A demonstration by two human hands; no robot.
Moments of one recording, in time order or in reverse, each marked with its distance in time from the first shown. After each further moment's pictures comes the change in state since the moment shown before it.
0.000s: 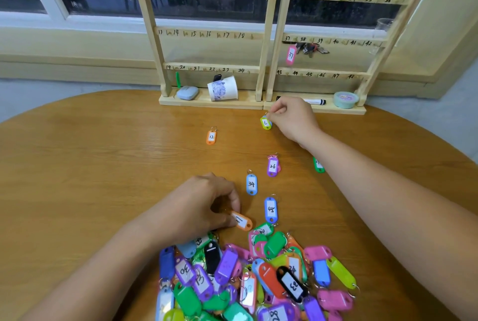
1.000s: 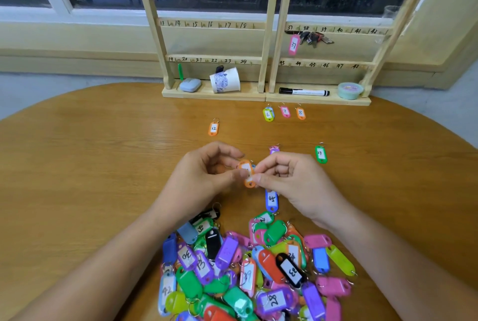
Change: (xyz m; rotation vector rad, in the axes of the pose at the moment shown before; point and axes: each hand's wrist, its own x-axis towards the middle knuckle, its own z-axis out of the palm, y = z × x) left_hand 0.006 0.017 0.012 -0.819 0.364 -0.169; right_hand -0.175 -0.006 -0.014 0.609 -0.396 -0.046
